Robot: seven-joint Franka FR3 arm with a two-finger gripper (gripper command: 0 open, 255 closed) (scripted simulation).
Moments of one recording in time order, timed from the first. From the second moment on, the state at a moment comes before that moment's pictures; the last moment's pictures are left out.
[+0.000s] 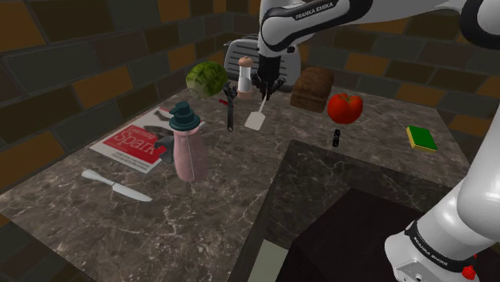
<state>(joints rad) -0.07 0.31 0.18 -1.68 -0.13 2.01 1.25</state>
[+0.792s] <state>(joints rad) 0.07 0.15 0.28 -1.90 -0.12 2.05 1.49</state>
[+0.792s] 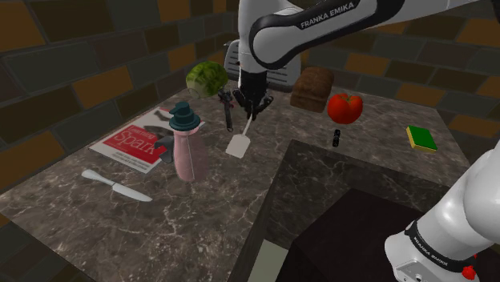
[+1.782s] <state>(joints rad) 0.26 0.14 0.43 -1.91 -0.14 2.02 1.84</state>
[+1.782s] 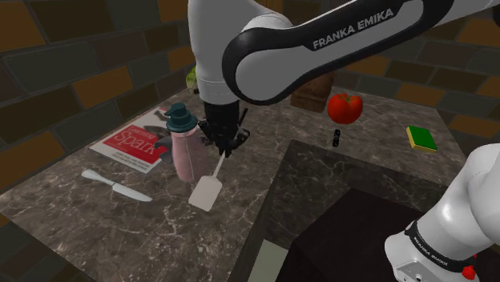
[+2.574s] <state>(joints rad) 0.45 0.28 0.52 -1.76 -0.21 1.96 2.13</state>
